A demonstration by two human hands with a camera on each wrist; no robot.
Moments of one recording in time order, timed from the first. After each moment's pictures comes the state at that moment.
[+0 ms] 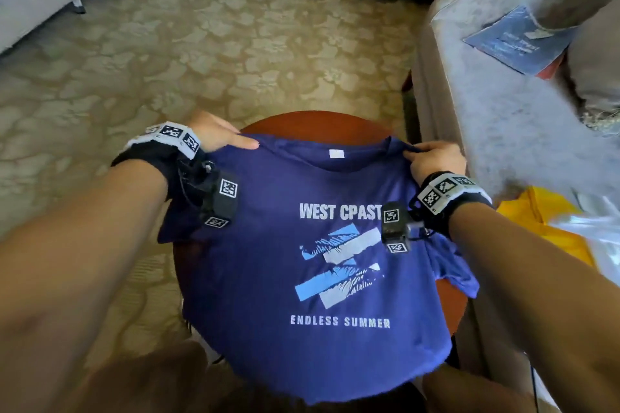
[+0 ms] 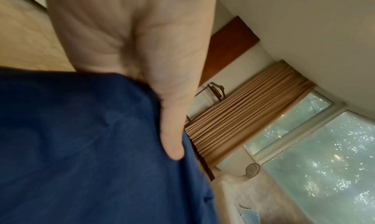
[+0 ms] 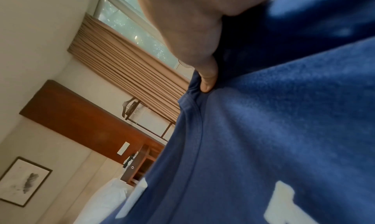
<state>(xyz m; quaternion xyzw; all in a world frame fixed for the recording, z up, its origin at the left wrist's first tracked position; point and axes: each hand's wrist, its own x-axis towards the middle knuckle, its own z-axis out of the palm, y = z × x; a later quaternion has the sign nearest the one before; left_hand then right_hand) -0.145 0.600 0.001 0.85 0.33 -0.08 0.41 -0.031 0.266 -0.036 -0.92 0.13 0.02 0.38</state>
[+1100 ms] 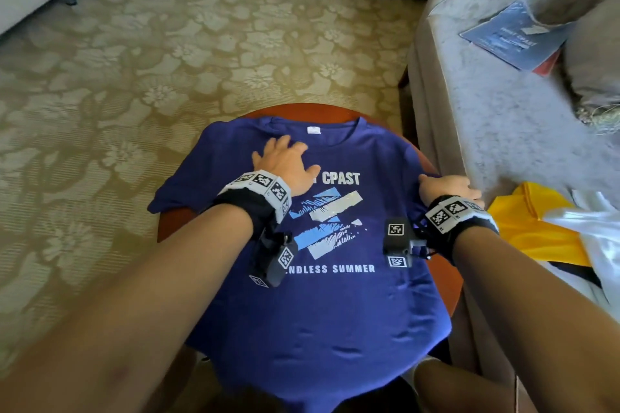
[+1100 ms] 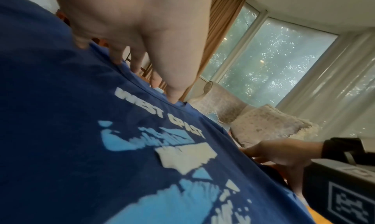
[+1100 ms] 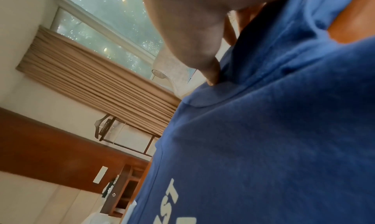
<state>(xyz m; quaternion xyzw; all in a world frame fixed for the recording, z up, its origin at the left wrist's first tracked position) -0.134 0.477 -0.055 0.97 0.17 -0.08 0.17 -0.054 0.232 -0.059 -0.92 0.30 0.09 0.23</state>
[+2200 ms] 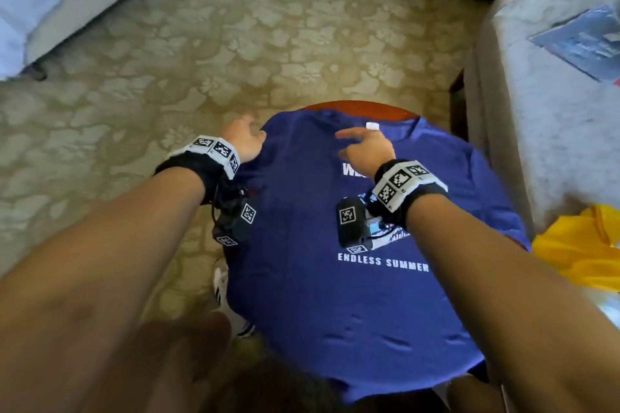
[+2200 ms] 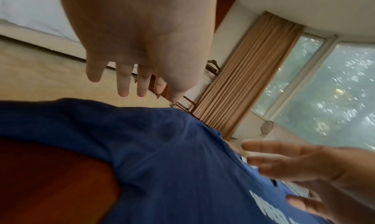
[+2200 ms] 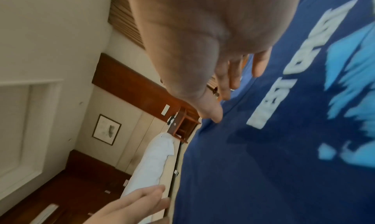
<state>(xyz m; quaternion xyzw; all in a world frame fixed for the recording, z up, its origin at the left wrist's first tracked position) -0.185 0.624 -0.048 0.87 0.36 -0.03 0.33 -0.096 0.412 -0.035 -0.91 -0.16 0.19 0.34</state>
